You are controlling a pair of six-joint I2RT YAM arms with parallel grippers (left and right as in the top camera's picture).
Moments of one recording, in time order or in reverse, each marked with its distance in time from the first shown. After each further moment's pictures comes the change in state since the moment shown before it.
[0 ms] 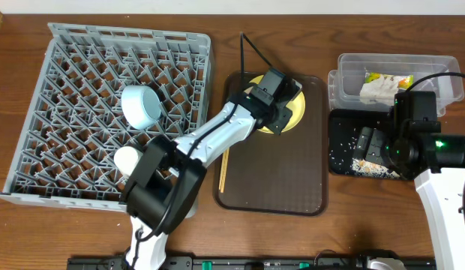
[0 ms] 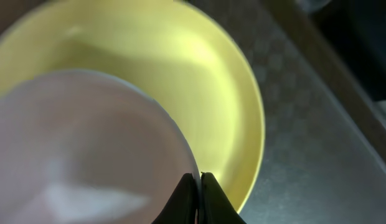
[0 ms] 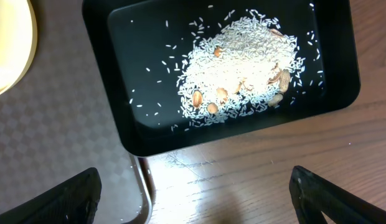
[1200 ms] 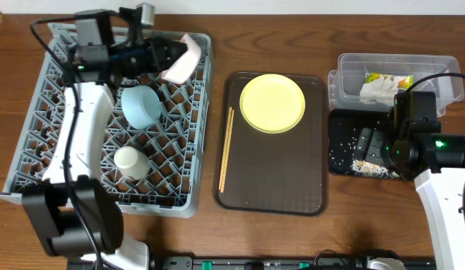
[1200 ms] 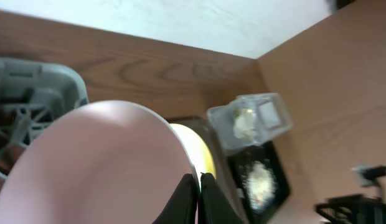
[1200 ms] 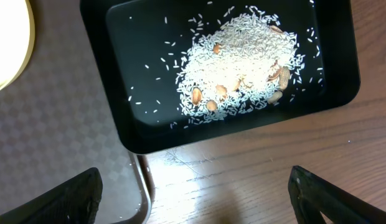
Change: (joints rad) left arm 0.771 -0.277 0.000 -0.004 0.861 -0.256; right arm 0.000 0.000 0.000 -0.010 0.000 0.000
